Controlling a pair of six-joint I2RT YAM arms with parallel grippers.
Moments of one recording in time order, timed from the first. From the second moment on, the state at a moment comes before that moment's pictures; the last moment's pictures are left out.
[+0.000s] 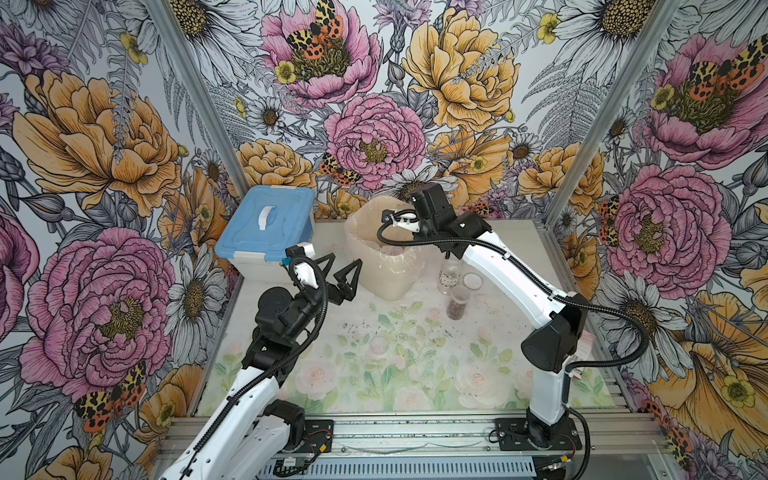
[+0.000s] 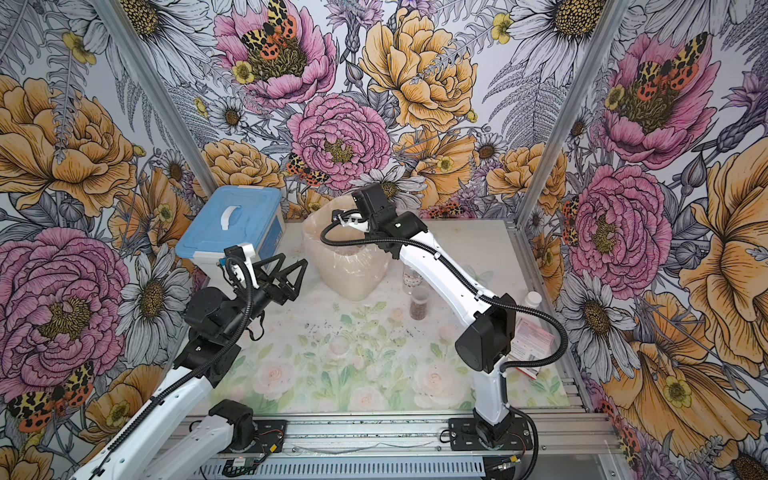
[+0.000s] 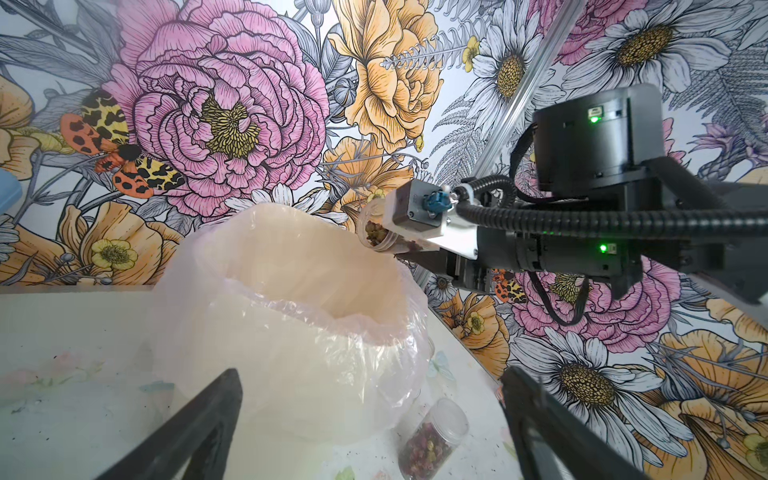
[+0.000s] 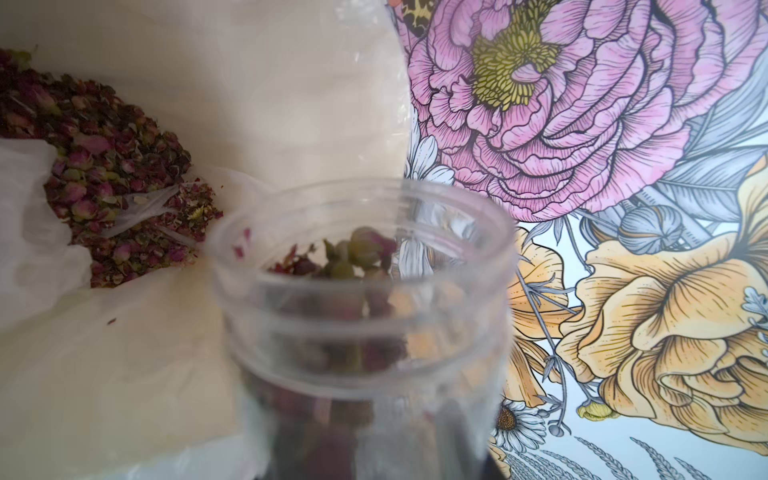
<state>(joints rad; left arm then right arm) -0.30 0.79 0.65 0.20 0.28 -0.49 0.66 1.93 2.11 -0.80 0.43 -1.01</state>
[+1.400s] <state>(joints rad) -0.38 1.52 1.60 -0.56 0.62 -0.45 0.61 1.56 1.61 -0.54 -0.10 -0.75</state>
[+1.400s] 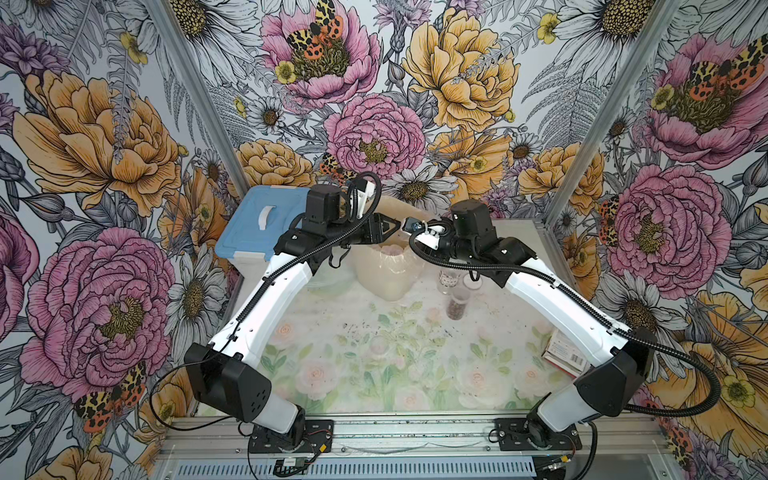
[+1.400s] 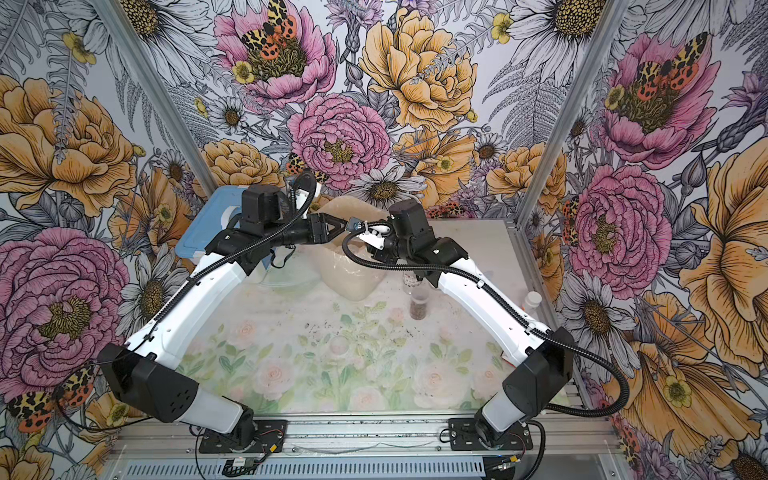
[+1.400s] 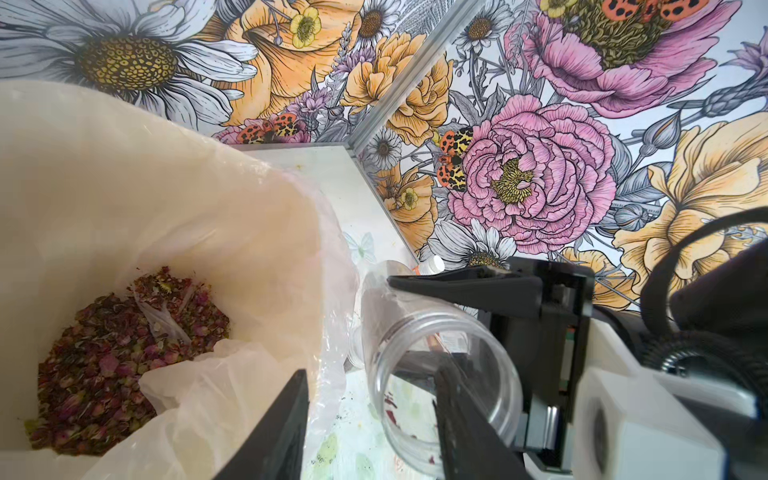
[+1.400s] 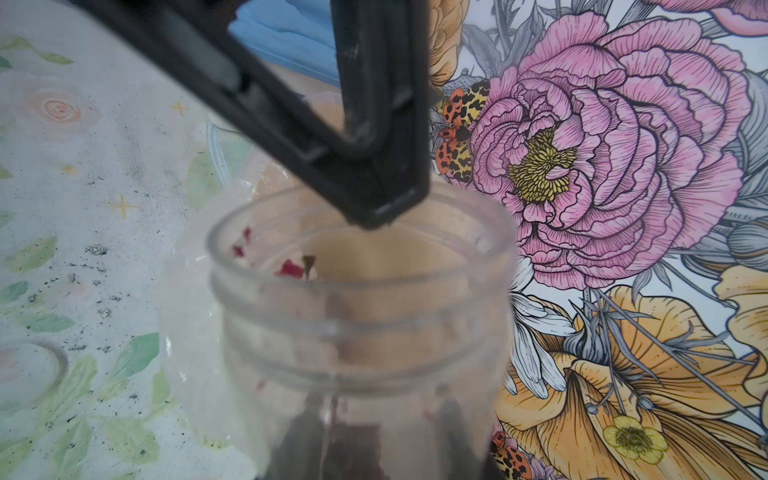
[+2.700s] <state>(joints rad) -0.41 1.63 1.75 -0.73 0.60 -0.34 0.61 1.47 1.50 -0.50 -0.08 -0.78</state>
